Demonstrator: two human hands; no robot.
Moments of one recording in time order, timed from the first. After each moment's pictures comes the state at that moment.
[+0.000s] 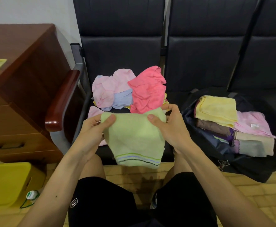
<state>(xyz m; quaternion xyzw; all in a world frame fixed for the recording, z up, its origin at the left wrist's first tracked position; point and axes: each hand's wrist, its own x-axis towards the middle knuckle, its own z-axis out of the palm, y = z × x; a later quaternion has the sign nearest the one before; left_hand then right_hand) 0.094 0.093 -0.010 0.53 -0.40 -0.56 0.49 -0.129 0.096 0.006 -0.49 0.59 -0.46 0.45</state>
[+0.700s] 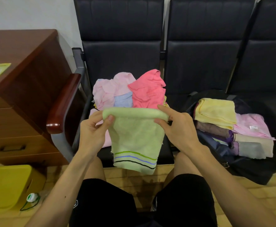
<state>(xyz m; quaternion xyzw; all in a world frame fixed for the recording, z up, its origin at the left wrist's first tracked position) 0.090 0.090 -0.022 0.48 -0.53 -0.36 0.60 -0.155 0.092 0.001 -0.73 0.57 -0.38 0.06</state>
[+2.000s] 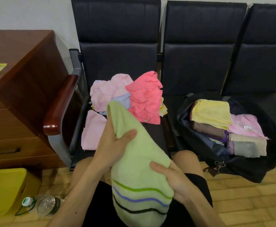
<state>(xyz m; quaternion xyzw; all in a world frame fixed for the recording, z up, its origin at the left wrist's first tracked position) 0.053 0.124 -0.010 0.53 -0.53 -0.46 0.47 -0.131 0.190 -0.044 -0.25 0.42 -0.40 0.77</state>
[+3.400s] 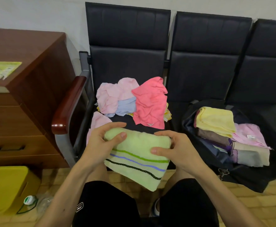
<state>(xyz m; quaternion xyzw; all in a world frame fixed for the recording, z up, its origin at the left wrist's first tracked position) 0.112 0.125 -0.009 0.50 -0.51 -0.49 0.50 -0.123 0.141 0.012 -0.60 0.60 -0.31 0.42</state>
